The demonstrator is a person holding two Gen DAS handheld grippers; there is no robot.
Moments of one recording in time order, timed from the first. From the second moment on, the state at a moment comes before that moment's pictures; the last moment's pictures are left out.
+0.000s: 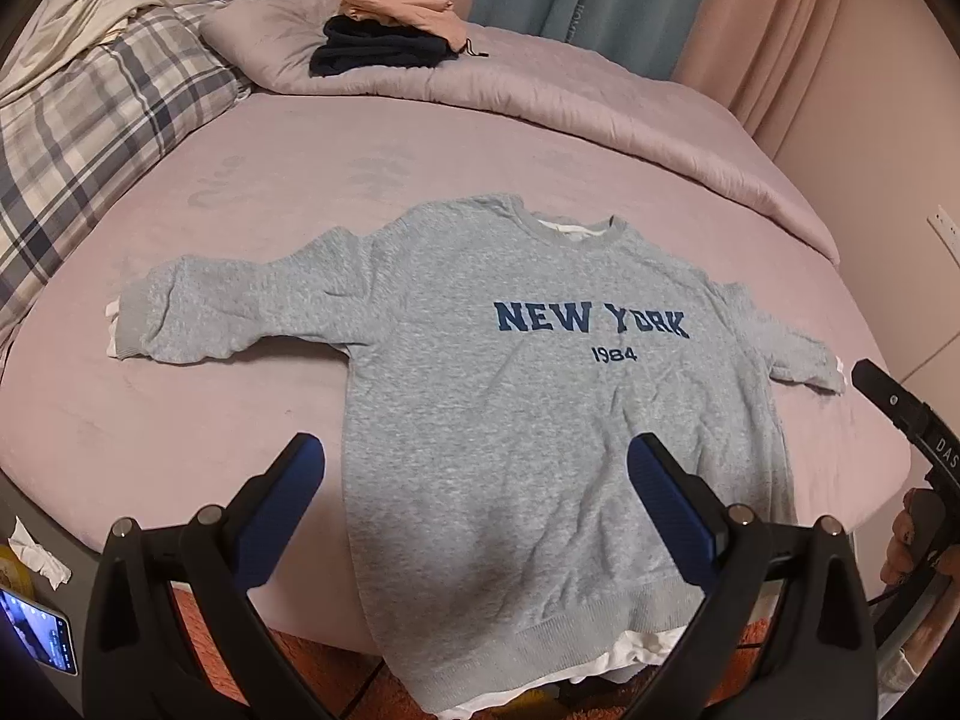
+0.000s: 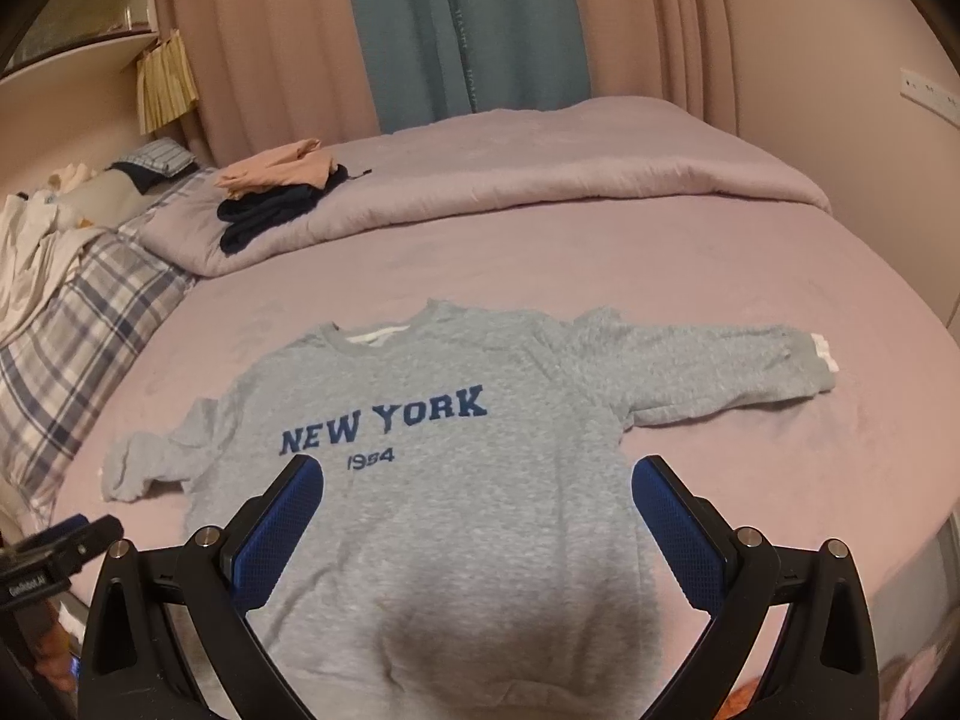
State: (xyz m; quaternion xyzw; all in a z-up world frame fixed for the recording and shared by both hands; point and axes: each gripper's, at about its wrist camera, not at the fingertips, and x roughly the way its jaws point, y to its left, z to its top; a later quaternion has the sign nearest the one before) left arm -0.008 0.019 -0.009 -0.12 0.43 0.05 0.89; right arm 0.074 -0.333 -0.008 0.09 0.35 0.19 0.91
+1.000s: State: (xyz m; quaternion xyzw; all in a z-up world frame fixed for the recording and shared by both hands) left arm 0.001 -0.003 -0.019 -0.09 0.45 0.01 0.89; right arm 0.073 -0.345 -0.012 0.10 0.35 0.18 0.92
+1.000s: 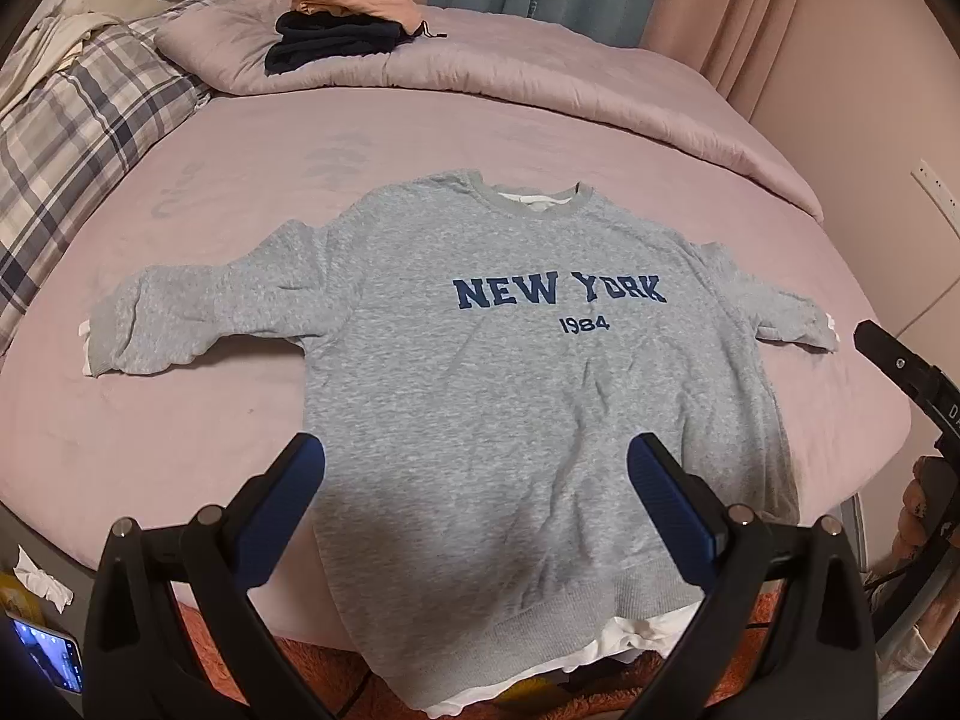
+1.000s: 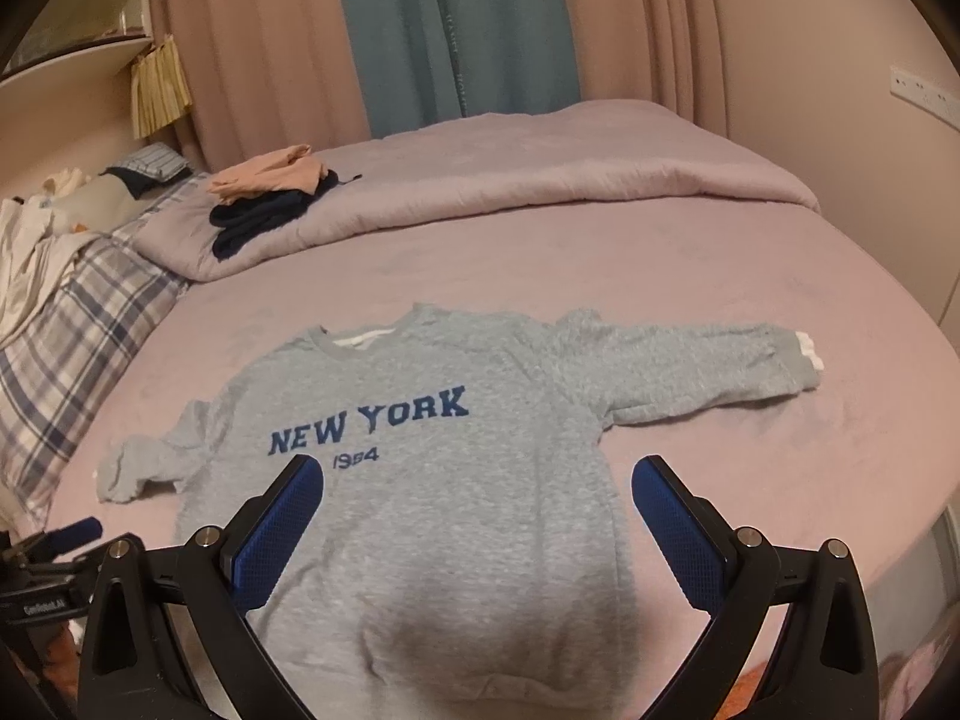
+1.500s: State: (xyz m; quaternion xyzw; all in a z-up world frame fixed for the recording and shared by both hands) left arm 0.010 0.003 -0.023 -0.12 0.45 0.01 0.89; right arm 0.074 -0.366 -0.016 0.13 0.36 0.16 0.91
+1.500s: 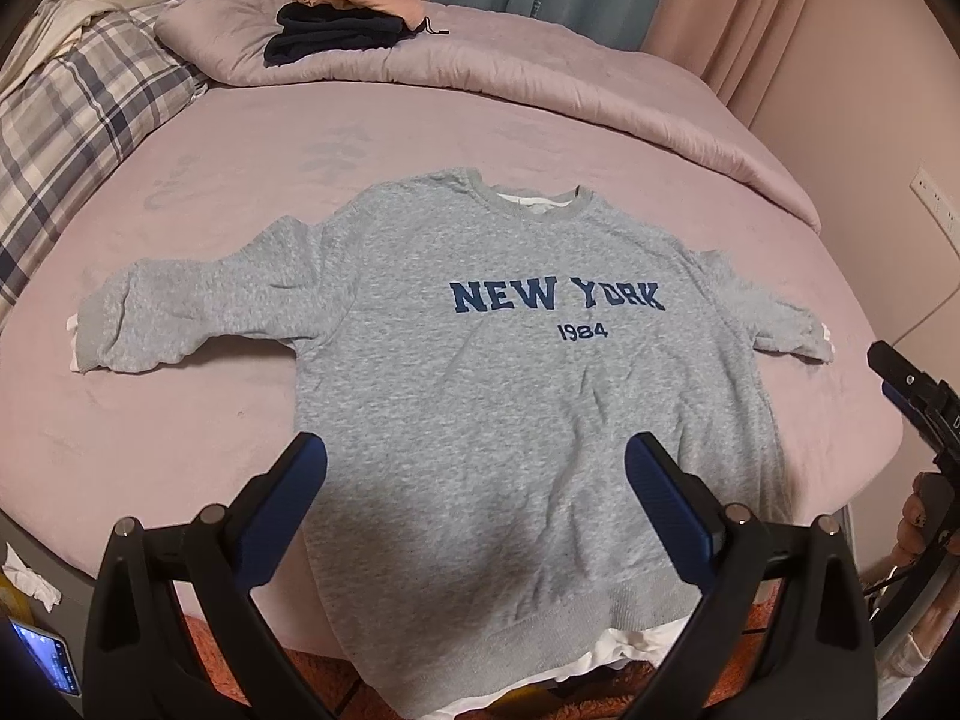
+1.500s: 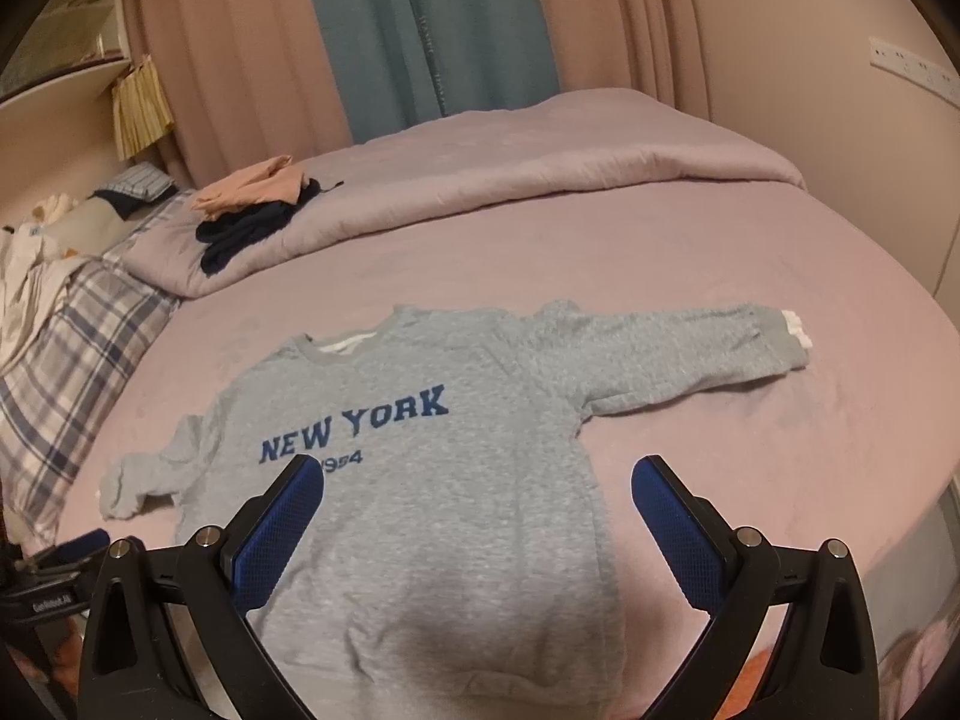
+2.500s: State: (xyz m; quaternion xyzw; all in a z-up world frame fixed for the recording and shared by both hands) left arm 0.041 -0.006 -0.051 -0.19 0.48 0.01 0.86; right arm 0.186 -0.534 -0.109 0.33 0.43 0.00 0.84
